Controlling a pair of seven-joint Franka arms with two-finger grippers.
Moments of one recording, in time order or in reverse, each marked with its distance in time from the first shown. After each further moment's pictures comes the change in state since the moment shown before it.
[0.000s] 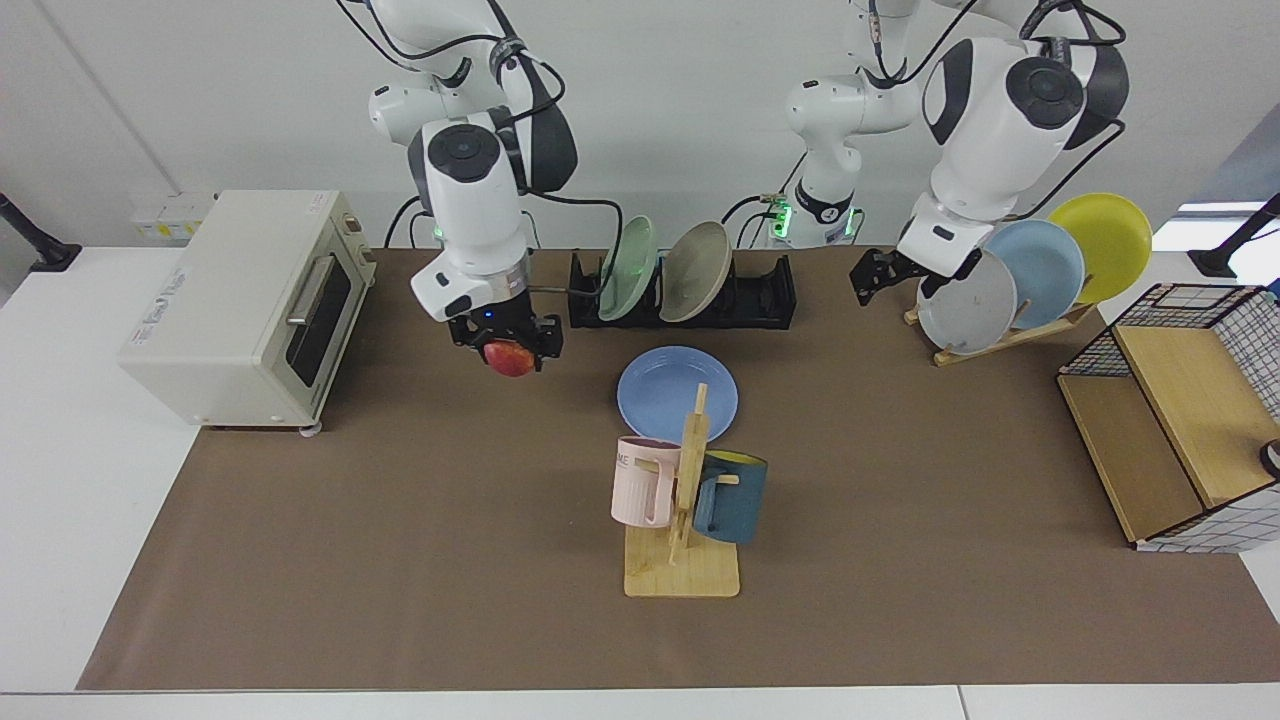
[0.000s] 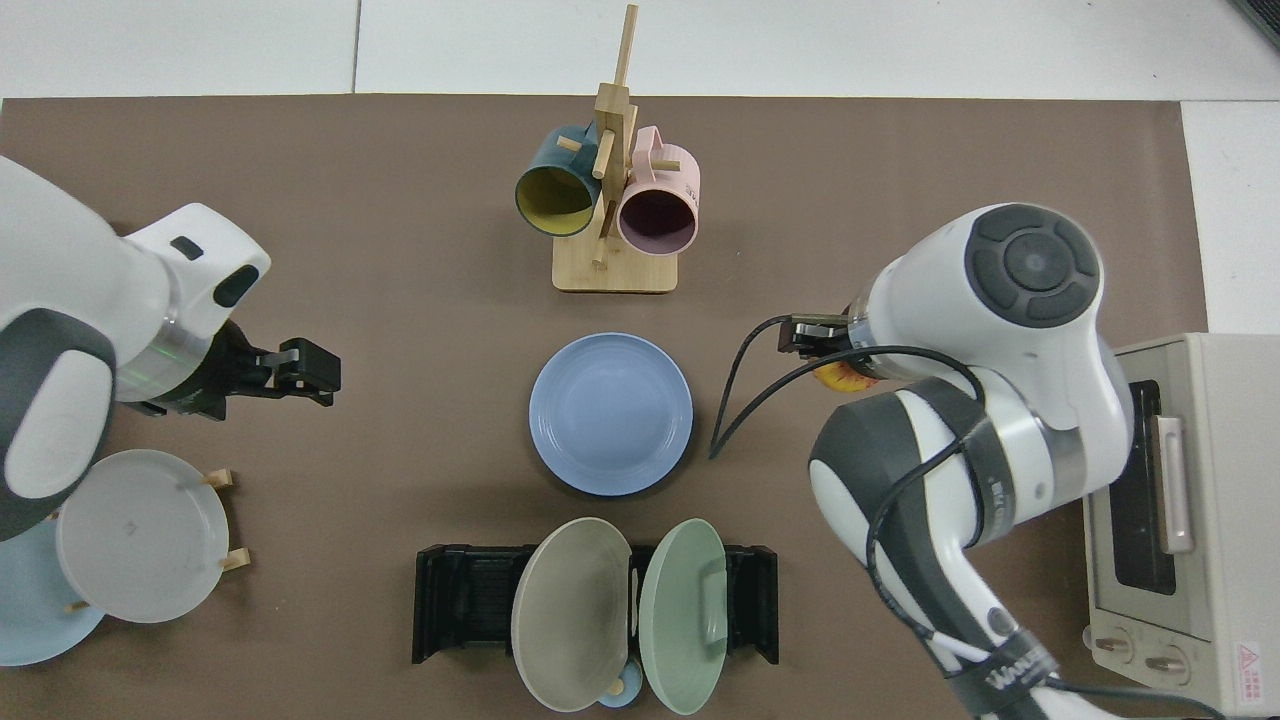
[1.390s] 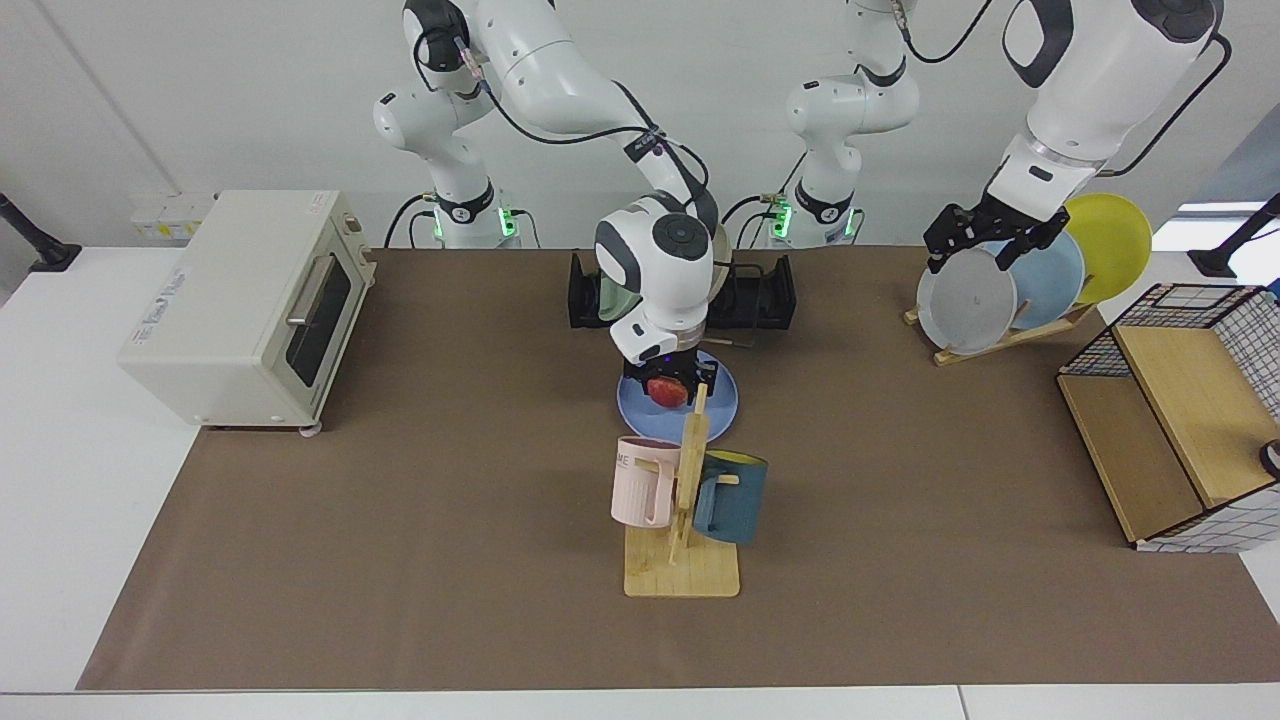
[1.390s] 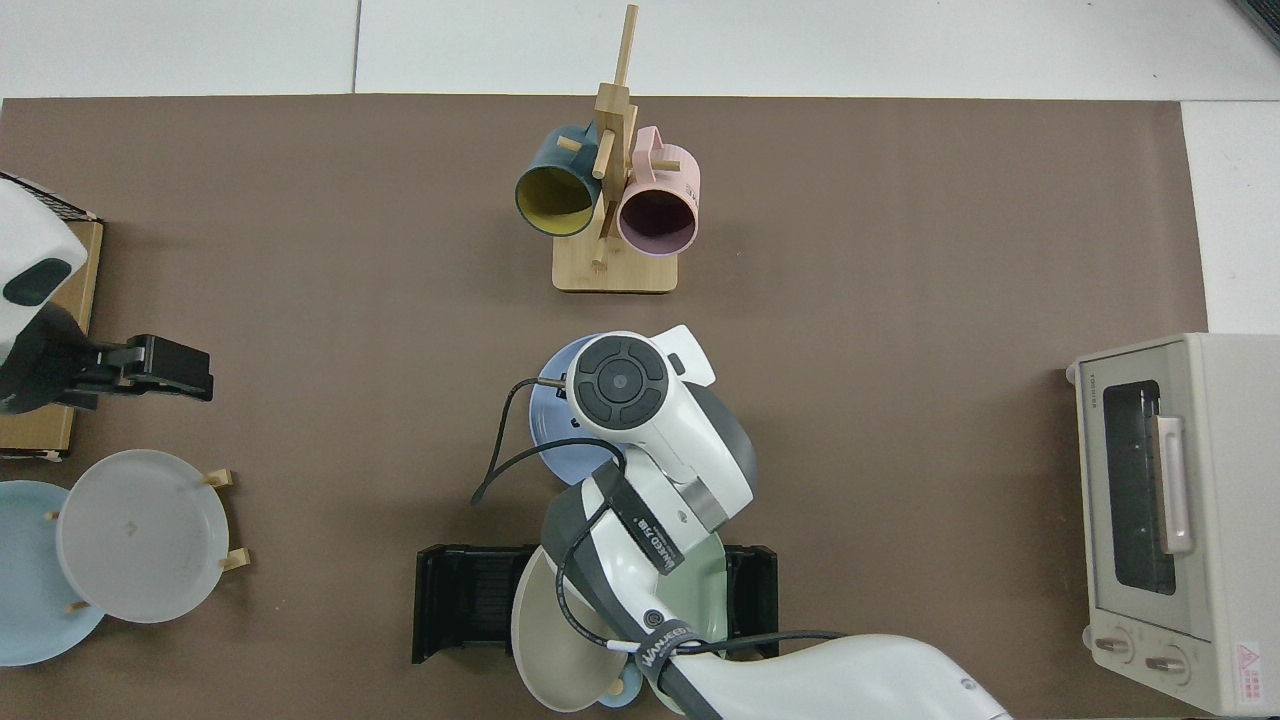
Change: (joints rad) left arm 0.023 -0.049 0.101 0.070 0.002 -0.051 0.187; right arm 0.304 0.365 0.000 0.127 0.051 0.241 0.407
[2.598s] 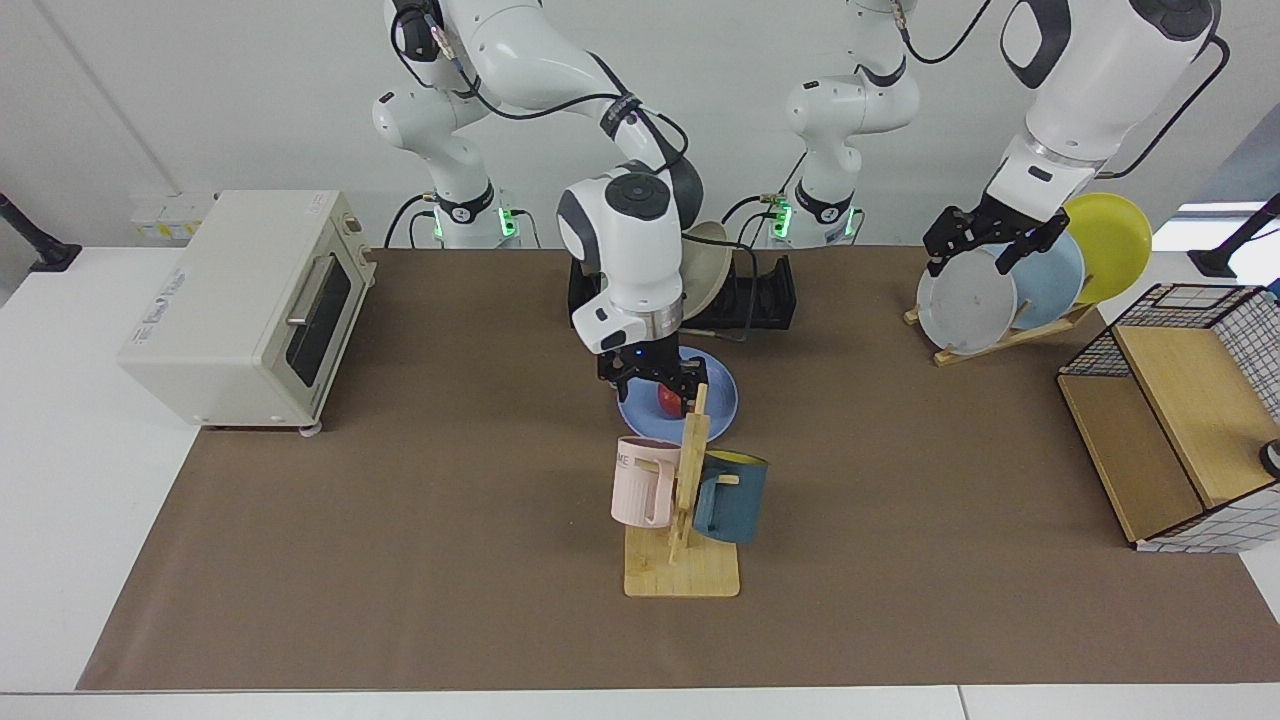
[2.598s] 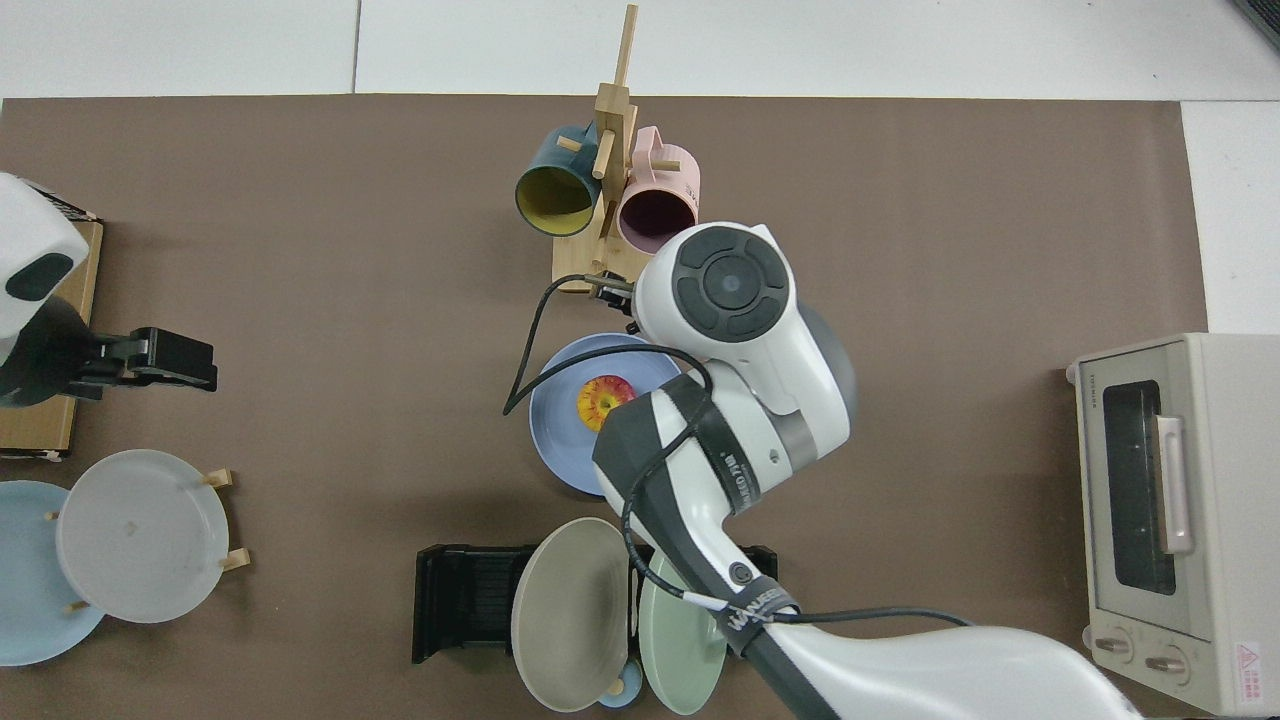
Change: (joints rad) left arm -0.003 0.000 0.003 -0.006 -0.010 0.034 0.000; right arm -0.083 -0.070 -0.064 0.152 0.019 -0.066 -0.092
